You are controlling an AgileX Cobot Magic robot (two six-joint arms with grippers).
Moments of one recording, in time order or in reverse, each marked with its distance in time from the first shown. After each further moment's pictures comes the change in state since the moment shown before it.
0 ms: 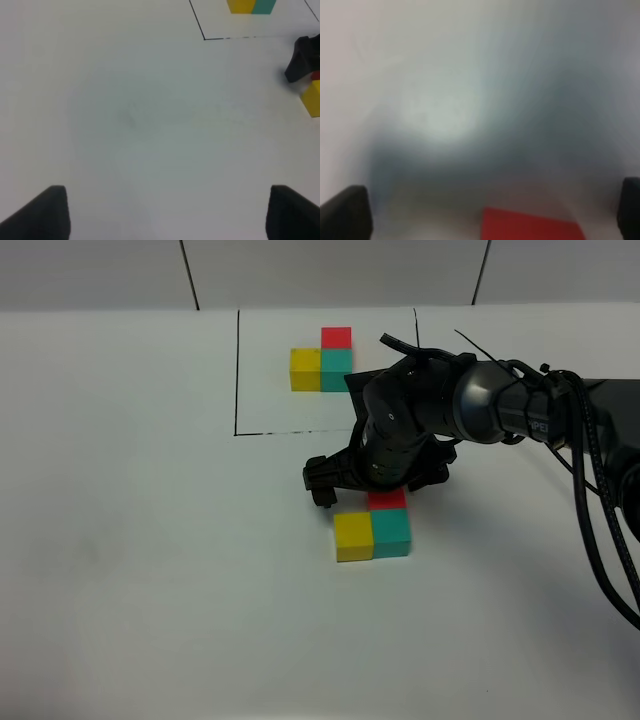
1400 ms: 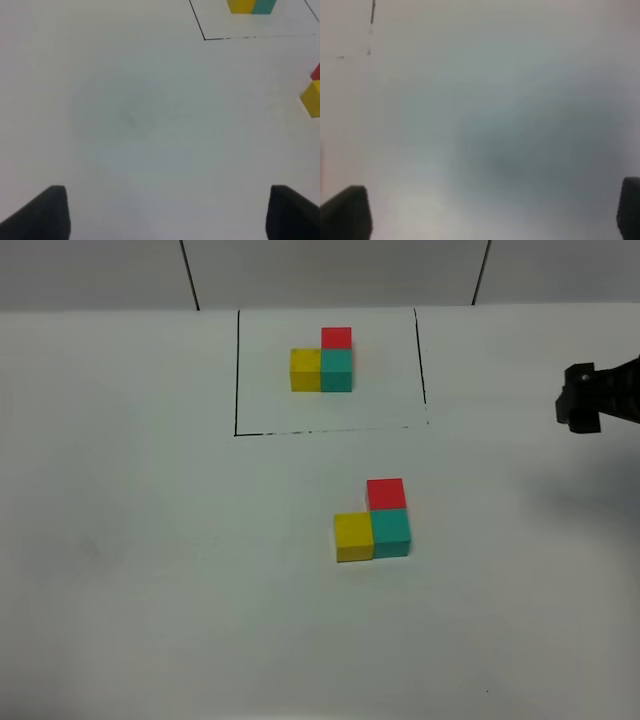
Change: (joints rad) left arm 0.000 0.000 0.000 0.000 0.000 0.000; right arm -0.485 -0.794 0.480 0.055 0.002 -0.363
